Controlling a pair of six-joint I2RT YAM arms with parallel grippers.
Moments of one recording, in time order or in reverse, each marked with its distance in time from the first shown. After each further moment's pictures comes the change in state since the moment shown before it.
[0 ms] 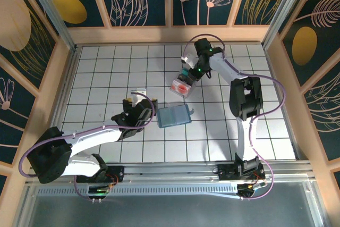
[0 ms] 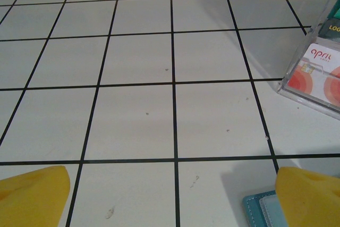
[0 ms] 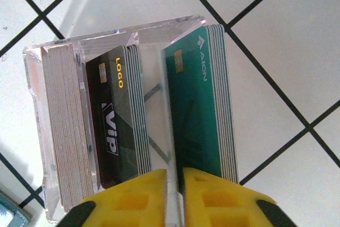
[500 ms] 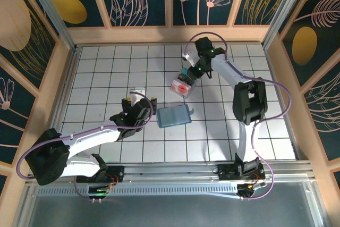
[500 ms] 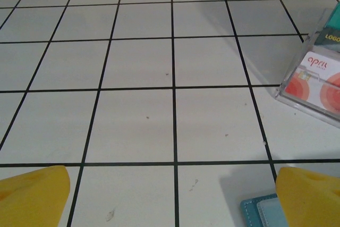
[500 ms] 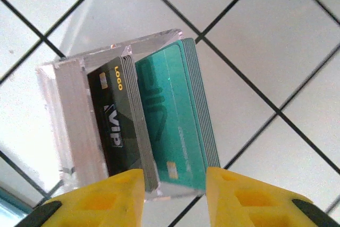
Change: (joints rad) left arm 0.016 -0.029 0.000 0.000 0.000 -0.009; right arm 0.031 -0.134 -0.107 0.081 0.083 0.110
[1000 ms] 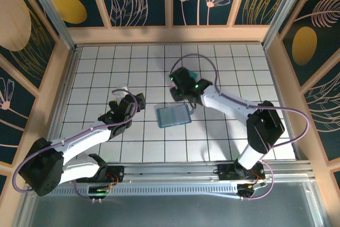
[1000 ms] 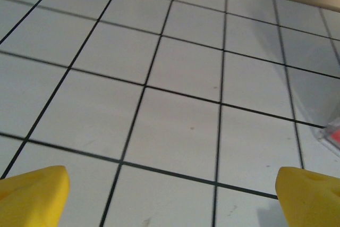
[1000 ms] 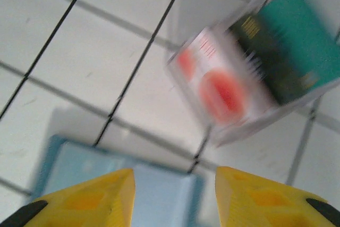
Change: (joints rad) left arm 0.198 -0.106 -0.079 -0.014 0.101 -0.142; right arm 0.442 -0.354 -0.470 0.224 0.383 0.667
